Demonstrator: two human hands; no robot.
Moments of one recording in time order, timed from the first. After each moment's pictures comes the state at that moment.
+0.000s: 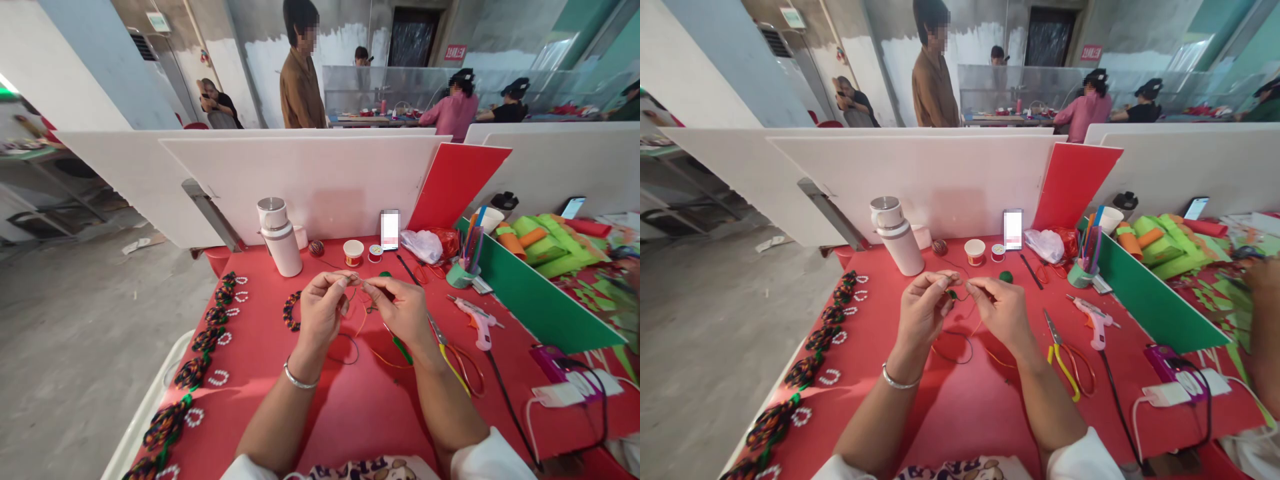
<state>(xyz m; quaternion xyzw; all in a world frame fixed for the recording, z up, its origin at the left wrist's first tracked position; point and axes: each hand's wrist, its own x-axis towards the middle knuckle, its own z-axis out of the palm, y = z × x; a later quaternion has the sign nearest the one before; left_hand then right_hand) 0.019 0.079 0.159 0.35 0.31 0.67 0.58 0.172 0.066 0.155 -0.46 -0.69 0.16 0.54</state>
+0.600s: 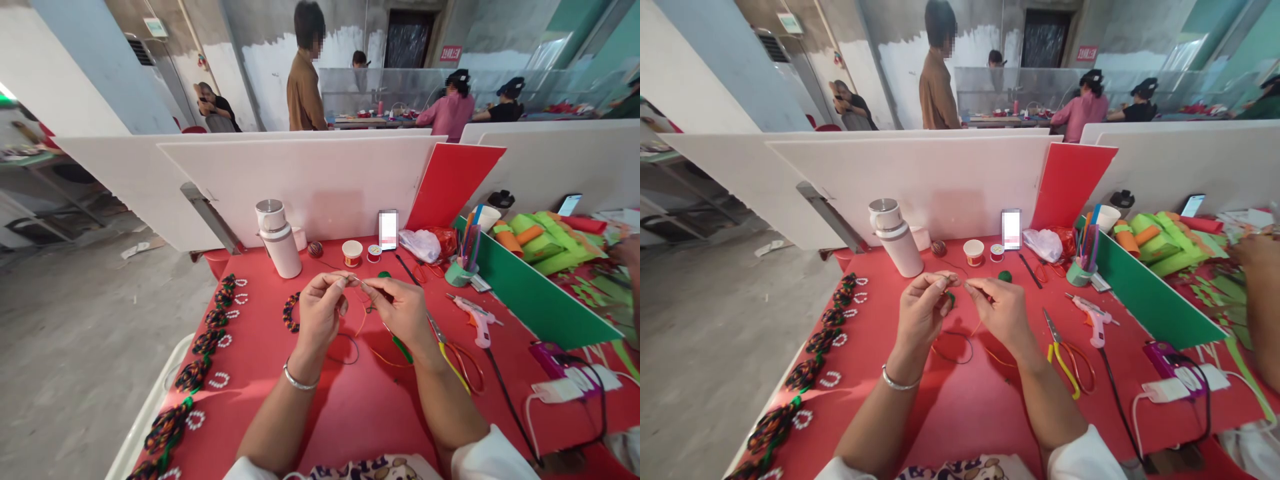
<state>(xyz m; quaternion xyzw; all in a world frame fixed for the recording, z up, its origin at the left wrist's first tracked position) 0.019 0.077 0.159 0.36 0.31 0.67 0.57 0.173 0.064 0.156 -0.44 -0.71 0.11 0.54</state>
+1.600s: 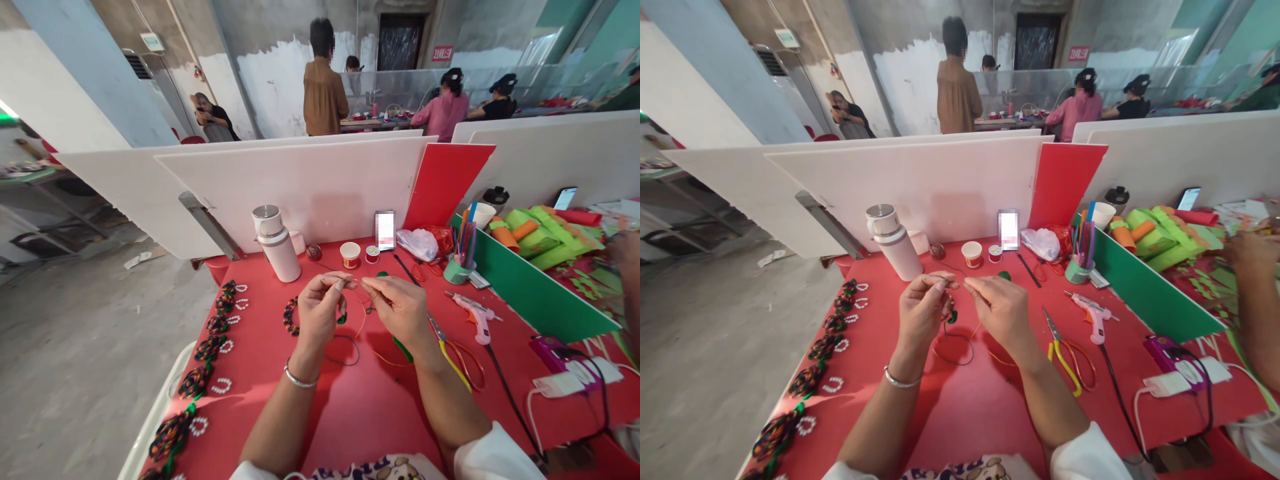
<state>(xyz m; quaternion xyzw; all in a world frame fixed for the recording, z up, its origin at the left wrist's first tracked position) 0.019 0.081 0.151 0.42 0.30 0.67 0.54 0.177 0.062 0.159 -0.42 -0.73 -0.02 0.55</state>
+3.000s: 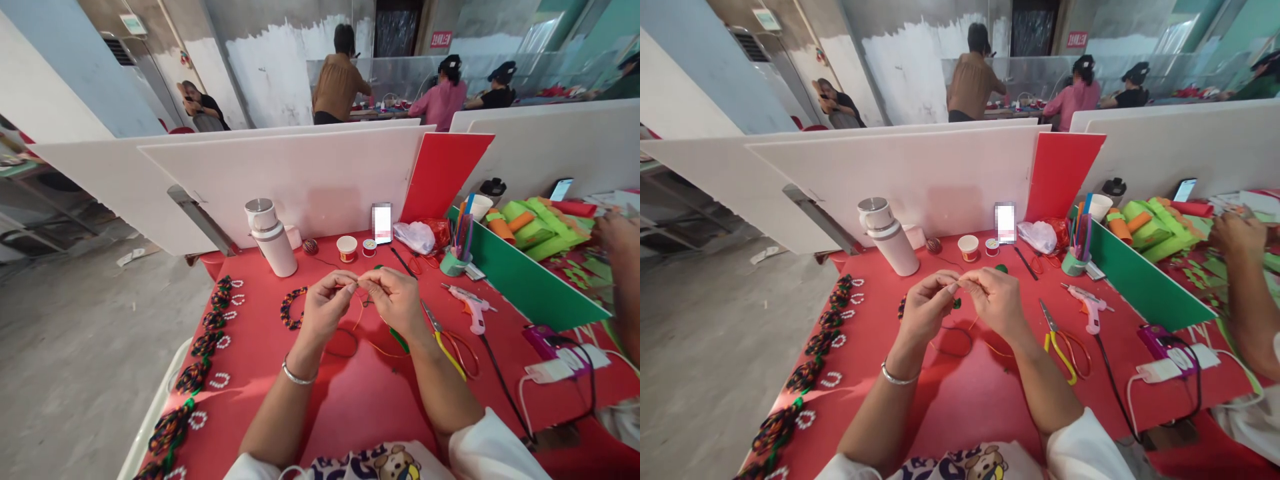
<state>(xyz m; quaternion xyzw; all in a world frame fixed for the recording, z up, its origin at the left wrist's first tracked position) 0.020 0.079 0.144 0.49 0.32 0.57 0.57 0.177 0.064 0.160 -0.43 -0.71 0.12 0.54</state>
